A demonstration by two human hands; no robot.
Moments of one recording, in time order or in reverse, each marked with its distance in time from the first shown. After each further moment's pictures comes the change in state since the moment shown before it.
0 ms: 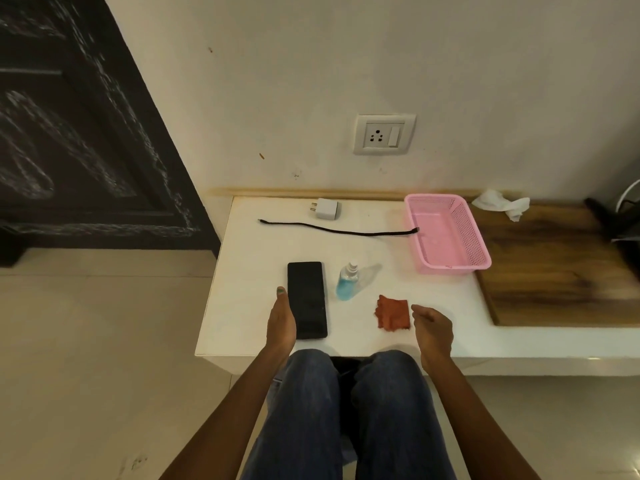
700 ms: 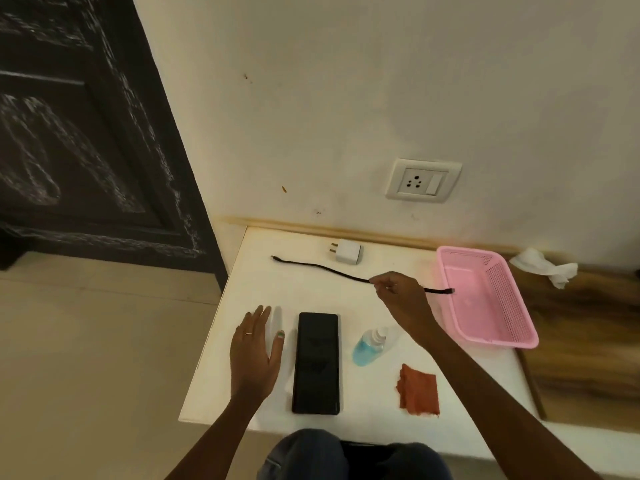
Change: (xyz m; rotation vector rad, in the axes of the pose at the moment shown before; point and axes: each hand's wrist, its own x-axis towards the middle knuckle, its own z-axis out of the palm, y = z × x) left_hand 0.088 -0.020 -0.047 0.601 0.302 0.555; right_hand 0.046 -0.152 0.076 -0.212 -0.386 -0.606
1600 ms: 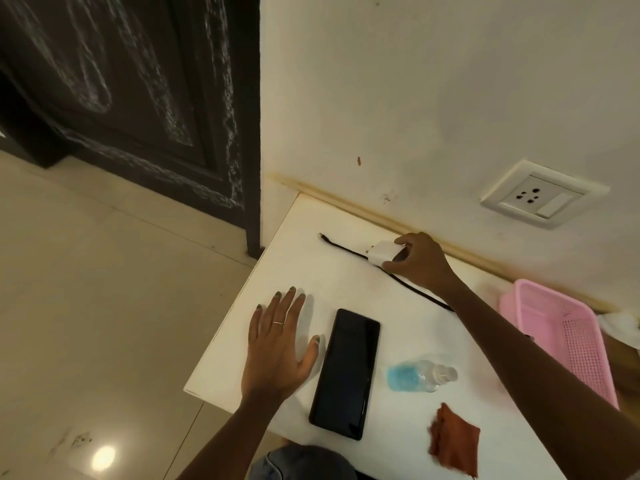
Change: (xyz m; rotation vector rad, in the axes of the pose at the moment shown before) left_hand -0.002 -0.015 0.008 0.150 0.033 0.042; right_hand 0.118 -0.020 0.069 -0.503 -0.231 -0.182
